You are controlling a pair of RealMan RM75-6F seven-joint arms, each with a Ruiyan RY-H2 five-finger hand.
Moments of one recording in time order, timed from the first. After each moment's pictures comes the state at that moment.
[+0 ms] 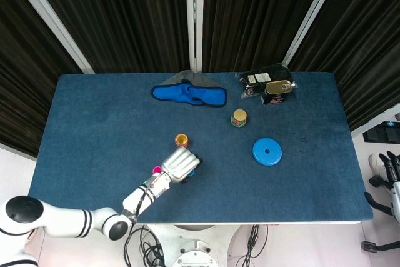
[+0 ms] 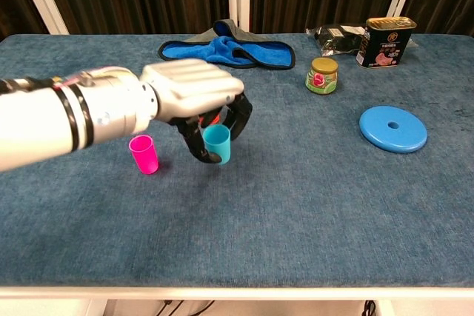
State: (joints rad) left arm -0.98 -1.64 -0.09 -1.61 1.03 0.92 0.65; right arm -0.02 -1.09 0.06 -1.44 -1.45 1.48 0.20
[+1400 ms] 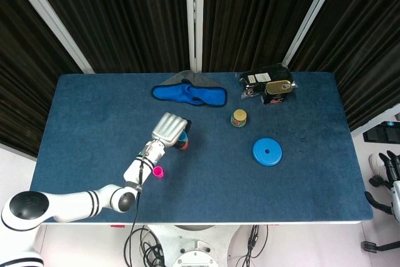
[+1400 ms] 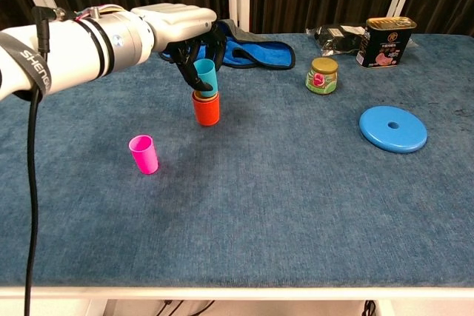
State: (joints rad) left arm -1.05 -1.68 -0.23 -1.34 0.85 0.86 0.52; right arm -0.01 -1.08 0.06 -1.46 -1.44 1.46 0.18
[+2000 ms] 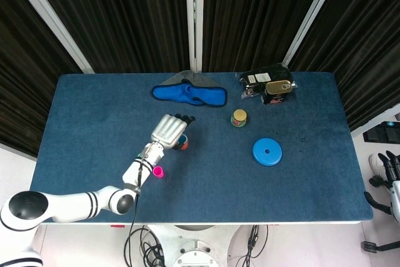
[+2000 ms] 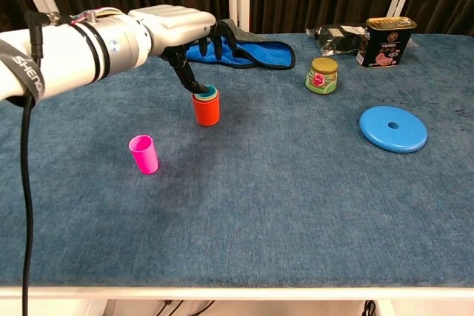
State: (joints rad) left arm -1.05 -1.66 -0.21 -1.37 0.87 0.89 0.54; right arm -0.01 -1.08 0.06 -1.47 -1.44 1.46 0.18
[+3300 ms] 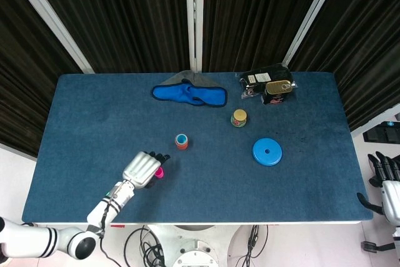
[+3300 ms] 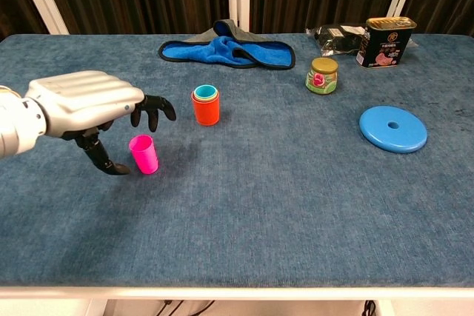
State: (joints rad) left arm -0.79 -1.50 0.05 -1.71 1.05 1.06 0.65; right arm 0.00 -1.07 0.05 -1.53 -1.44 1.44 0.10
